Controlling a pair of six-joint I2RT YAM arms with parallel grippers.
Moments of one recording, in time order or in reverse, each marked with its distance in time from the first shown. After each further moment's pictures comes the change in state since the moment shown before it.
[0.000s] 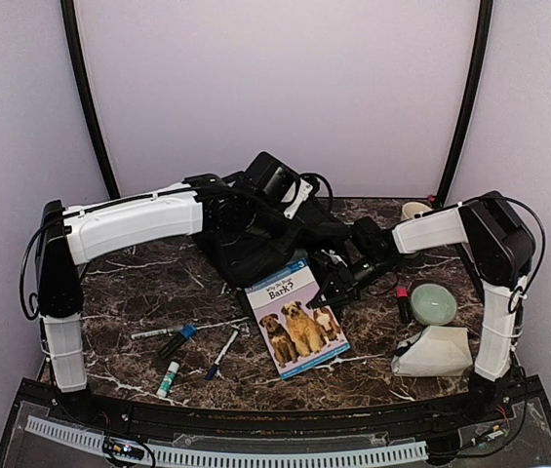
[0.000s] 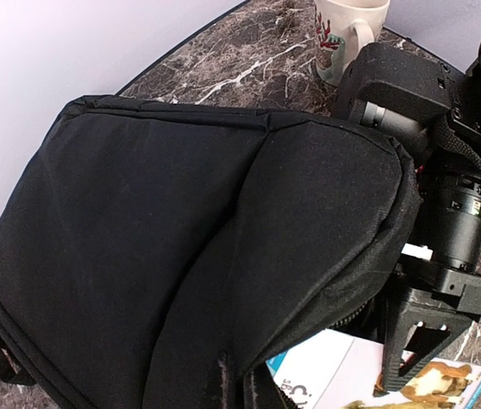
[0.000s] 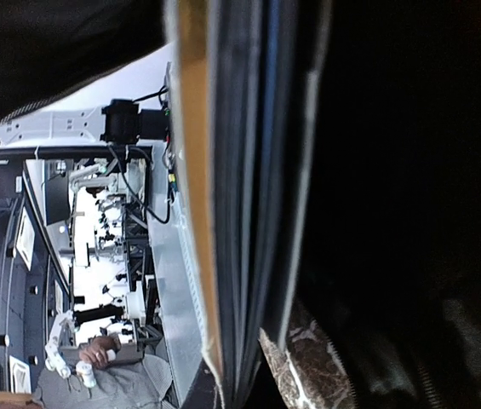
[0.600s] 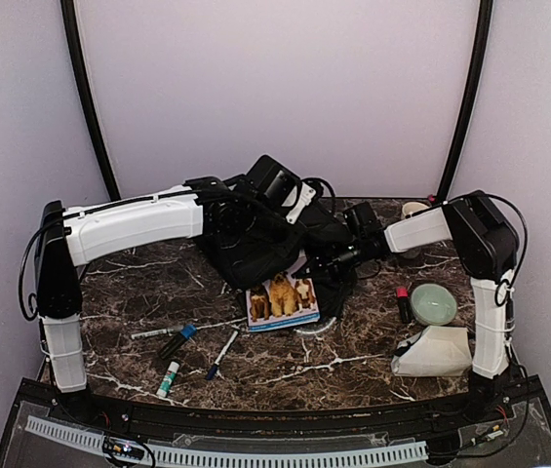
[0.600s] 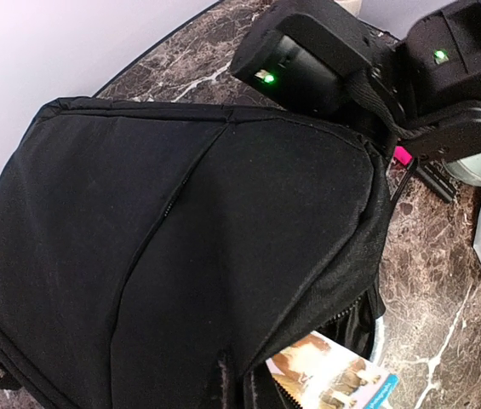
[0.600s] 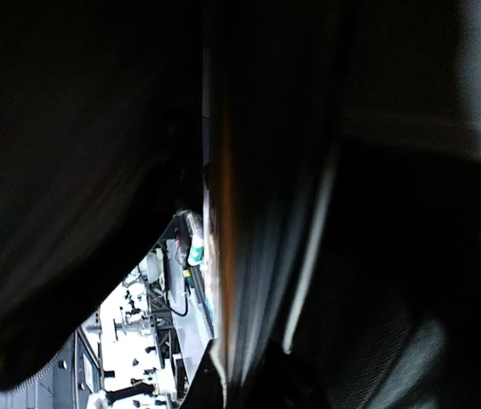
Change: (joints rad) left arm -0.007 -0.006 -0.016 0.007 0.061 -0.002; right arm -0.027 0.112 0.067 0.531 0.049 0.571
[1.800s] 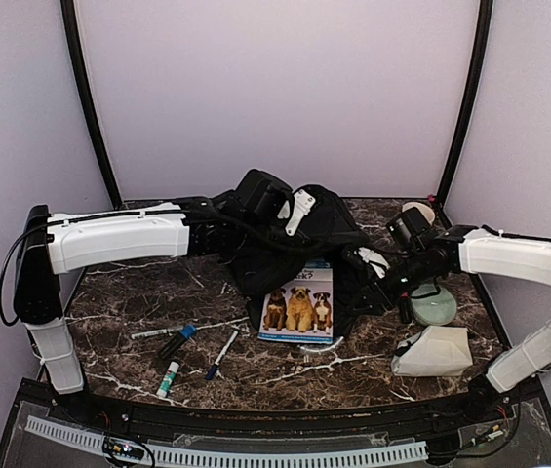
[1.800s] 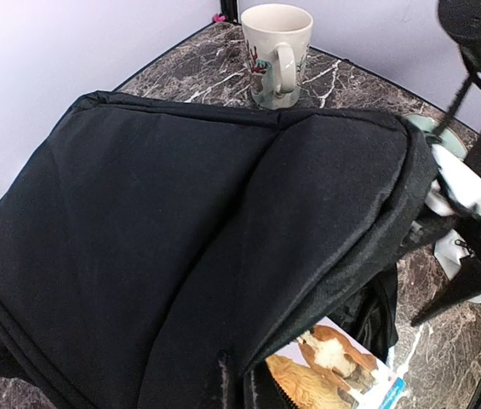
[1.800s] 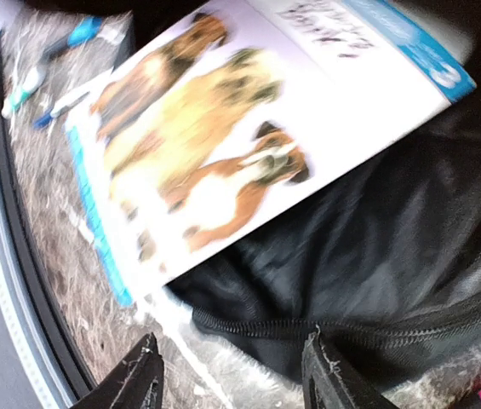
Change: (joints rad) left arm -0.035 -0.109 -0.212 0.216 0.024 -0.008; right arm 0.060 -0.681 -0.379 -0.515 0.653 -0.806
